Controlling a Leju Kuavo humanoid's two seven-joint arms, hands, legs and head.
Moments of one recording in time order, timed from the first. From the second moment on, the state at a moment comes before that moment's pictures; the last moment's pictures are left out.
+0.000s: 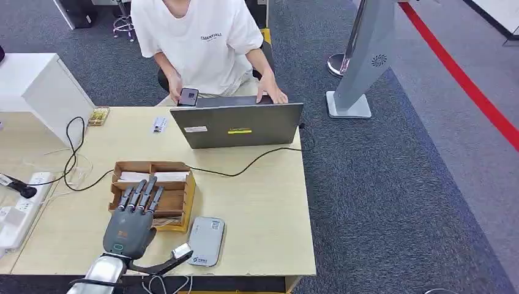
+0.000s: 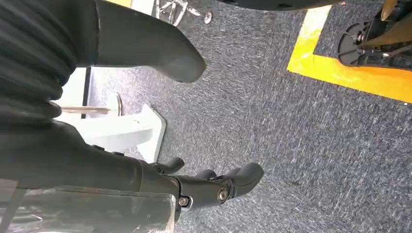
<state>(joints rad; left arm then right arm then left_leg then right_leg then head) -0.07 0.25 -0.44 -1.48 -1.53 0.37 0.20 -0.02 0.20 -0.77 -0.19 1.34 -0.12 0.09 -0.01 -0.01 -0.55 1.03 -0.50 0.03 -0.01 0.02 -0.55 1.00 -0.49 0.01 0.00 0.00</state>
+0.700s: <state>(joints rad) -0.06 0.27 -0.45 -1.53 -1.53 0.26 0.21 -0.02 0.20 -0.77 -0.19 1.33 -0.14 0.09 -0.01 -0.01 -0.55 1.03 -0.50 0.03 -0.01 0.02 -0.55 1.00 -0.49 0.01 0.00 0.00</state>
